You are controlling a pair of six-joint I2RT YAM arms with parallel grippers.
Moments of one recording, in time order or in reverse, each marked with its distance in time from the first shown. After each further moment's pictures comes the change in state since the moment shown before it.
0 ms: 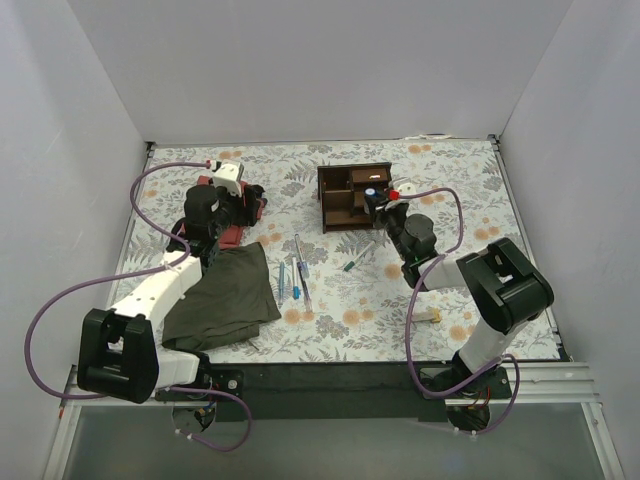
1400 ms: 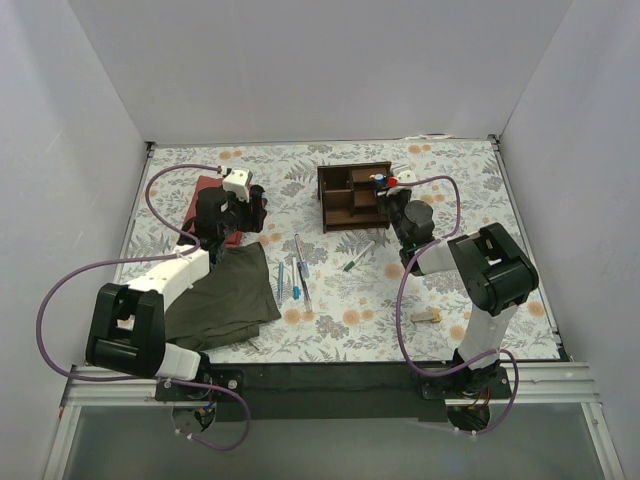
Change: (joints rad) left arm -0.009 0.122 -0.020 0.042 0.029 -0.011; right arm -0.066 0.139 0.132 0.026 0.029 -0.108
